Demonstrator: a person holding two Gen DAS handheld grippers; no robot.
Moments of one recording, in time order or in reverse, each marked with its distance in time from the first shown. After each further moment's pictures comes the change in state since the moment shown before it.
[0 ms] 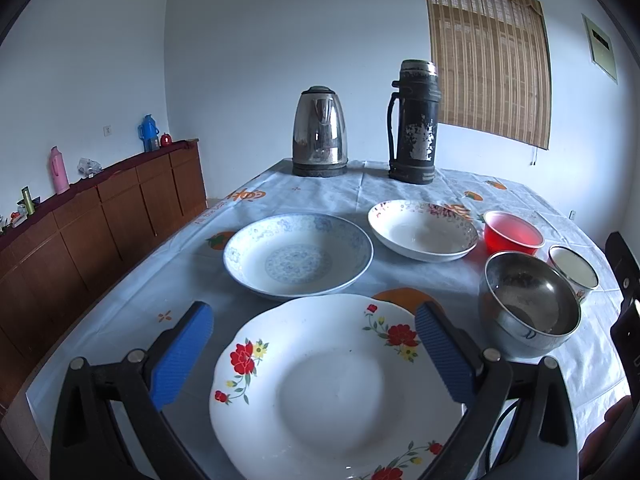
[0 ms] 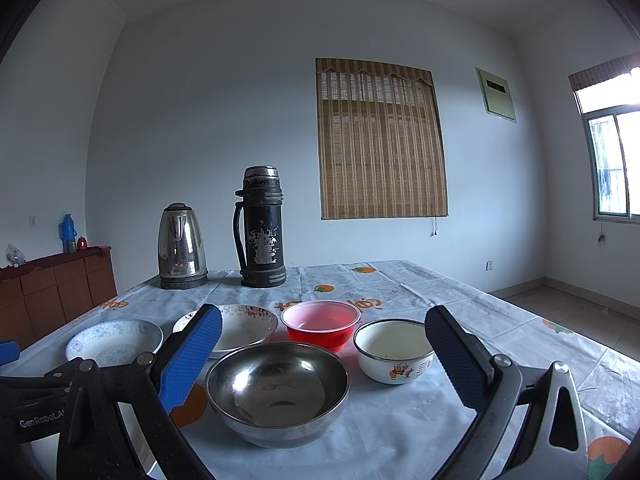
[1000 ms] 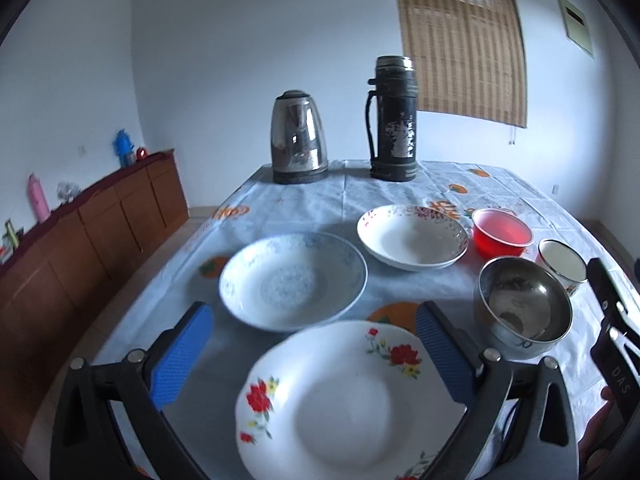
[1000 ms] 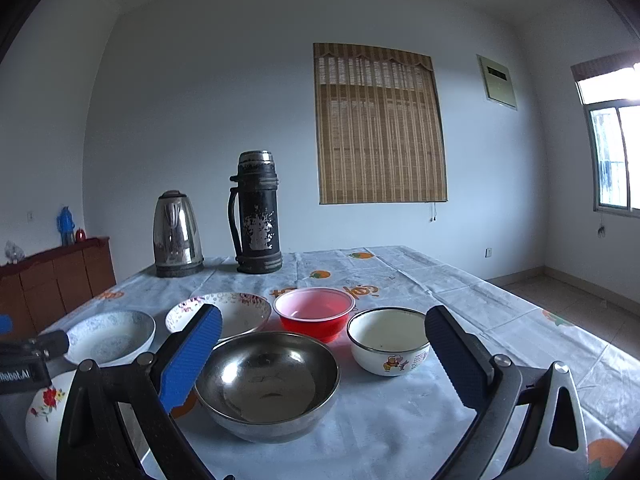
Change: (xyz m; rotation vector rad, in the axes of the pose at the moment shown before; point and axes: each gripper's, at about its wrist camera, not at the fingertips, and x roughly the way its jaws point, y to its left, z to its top) left arm 0.004 0.004 0.041 0.129 0.029 -0.075; right arm 0.017 -0.005 0.011 -0.053 0.104 0.027
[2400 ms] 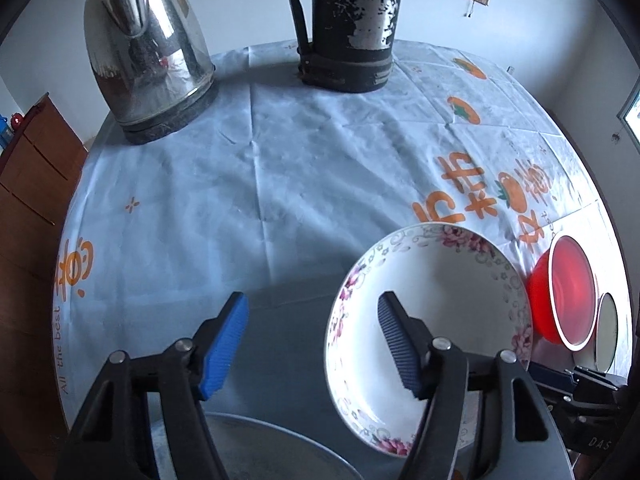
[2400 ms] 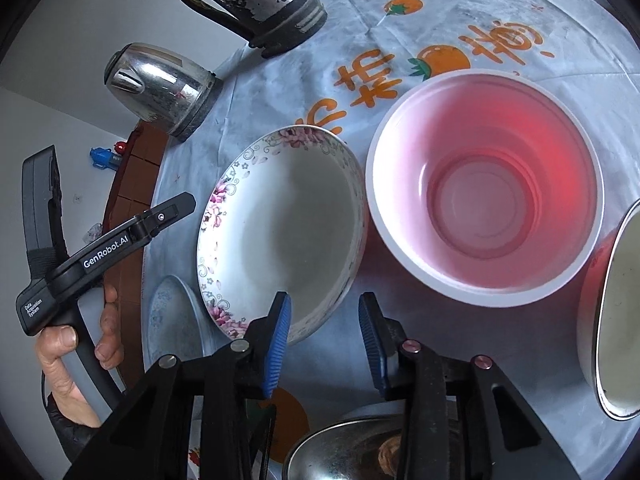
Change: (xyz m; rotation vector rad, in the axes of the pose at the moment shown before) left arm 0.301 -0.047 0.142 0.183 0.590 -0.277; right arm 0.277 0.026 -0.013 0.472 1.080 0.389
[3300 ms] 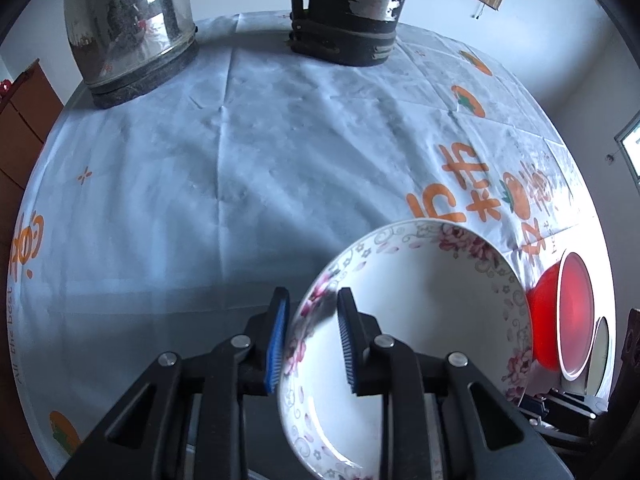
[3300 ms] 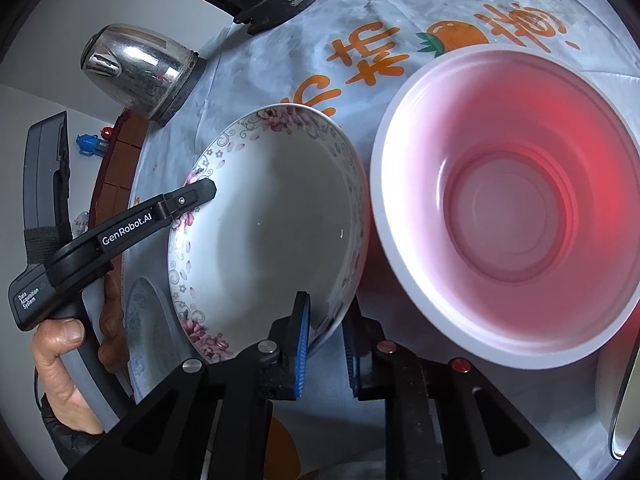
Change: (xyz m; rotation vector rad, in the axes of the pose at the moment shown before) left arm 0.036 -0.005 0.002 -0.091 0.048 -0.093; right arm 0.026 0.005 0.008 -0.052 0.042 -0.061
